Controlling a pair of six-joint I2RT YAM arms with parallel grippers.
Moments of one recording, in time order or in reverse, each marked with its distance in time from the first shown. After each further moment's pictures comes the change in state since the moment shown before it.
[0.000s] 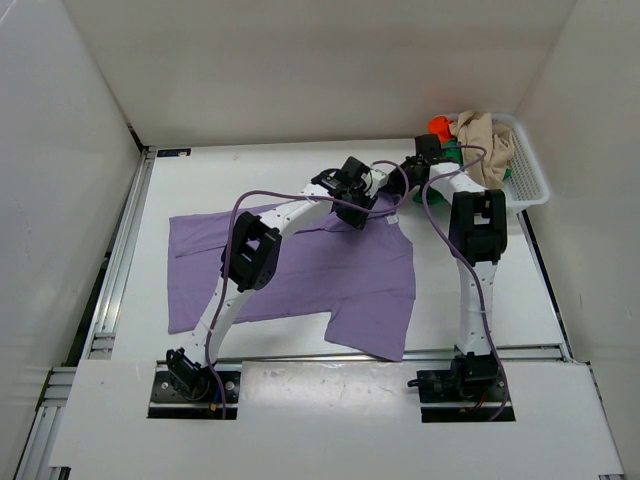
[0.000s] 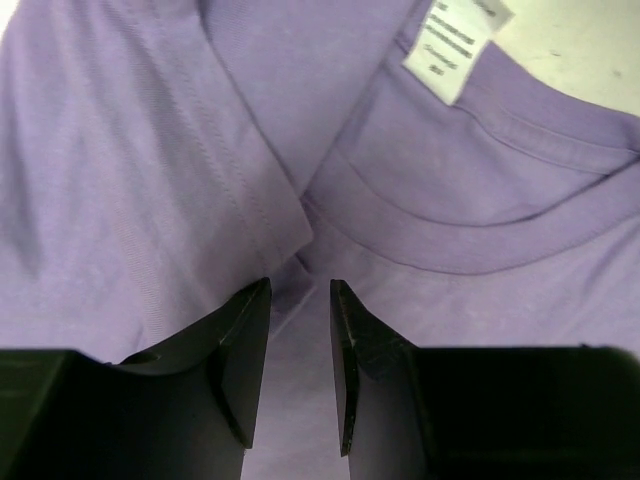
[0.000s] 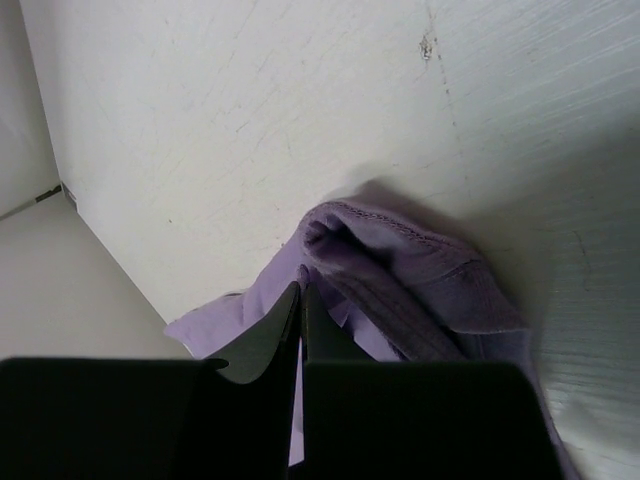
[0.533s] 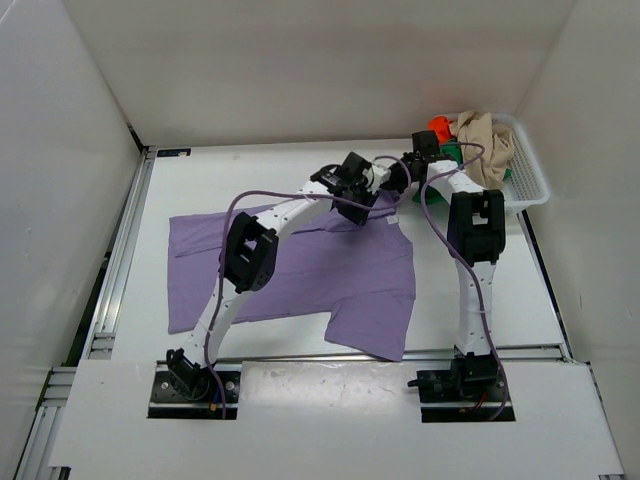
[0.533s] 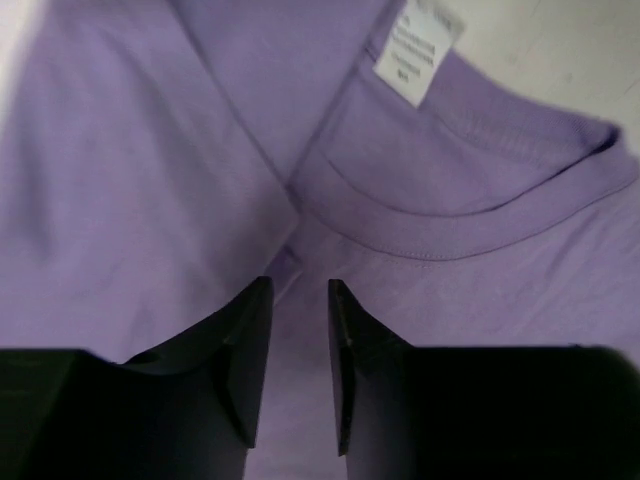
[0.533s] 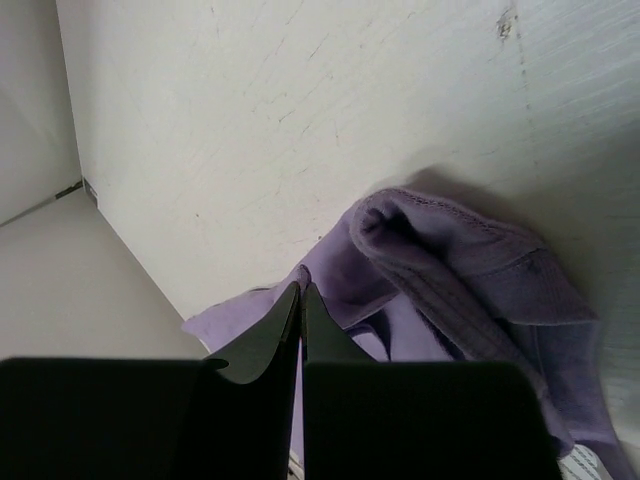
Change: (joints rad) left arm 0.000 -0.055 0.017 -0.024 -0.025 0.001; right arm 0.015 0.000 0.033 -0.005 -0.005 0.041
